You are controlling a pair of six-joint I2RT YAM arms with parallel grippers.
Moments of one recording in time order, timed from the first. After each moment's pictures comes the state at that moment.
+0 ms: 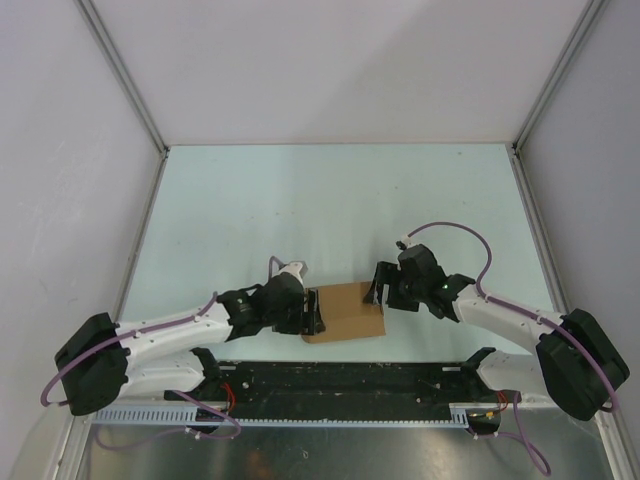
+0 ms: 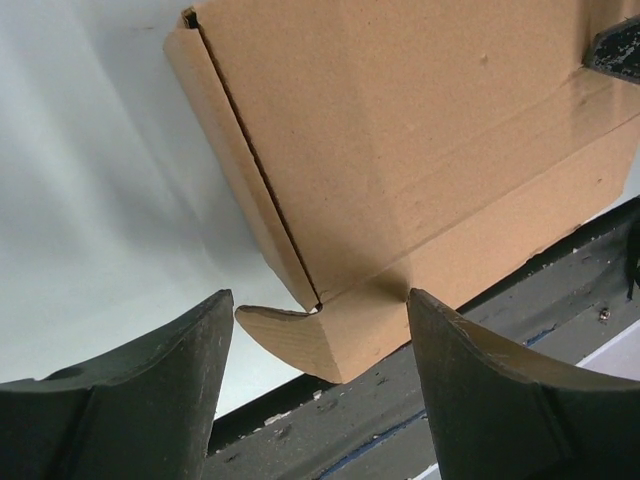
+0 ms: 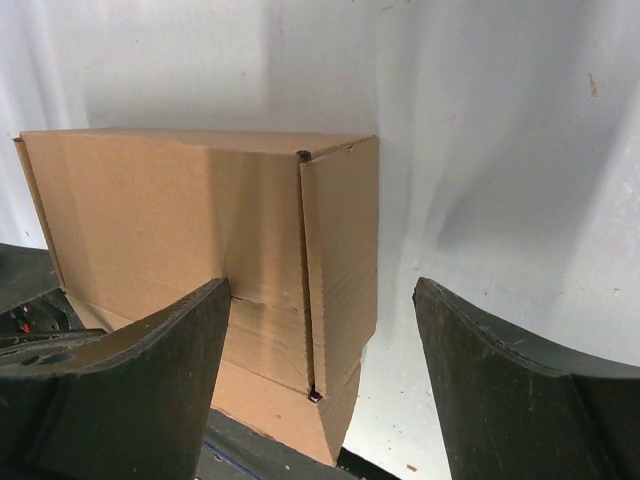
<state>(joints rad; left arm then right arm) -0.97 1.11 0.52 -0.33 -0.02 -0.85 0.66 1.20 0.54 -0.20 -0.13 0.75</state>
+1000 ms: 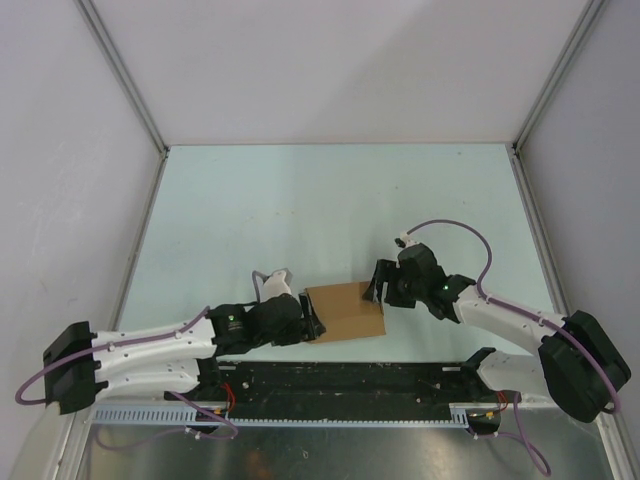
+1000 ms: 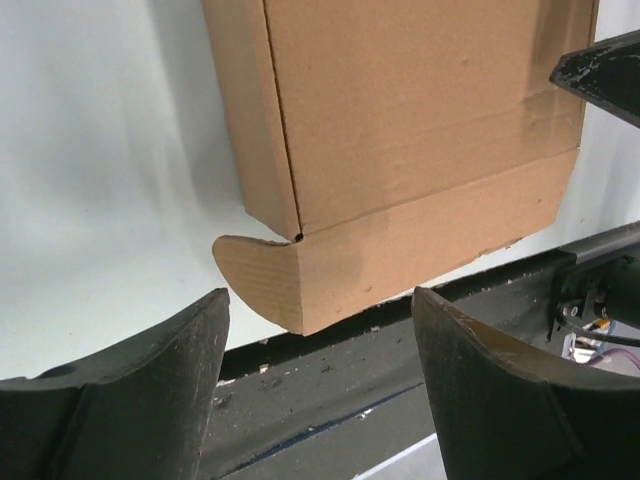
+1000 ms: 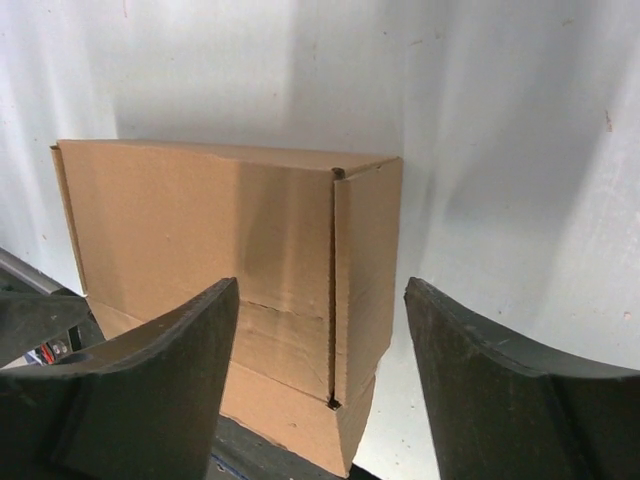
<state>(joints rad) -1.16 0.96 0.50 -0.42 -0.26 -1.21 0.67 1.19 0.54 -0.16 -0.12 0.74</state>
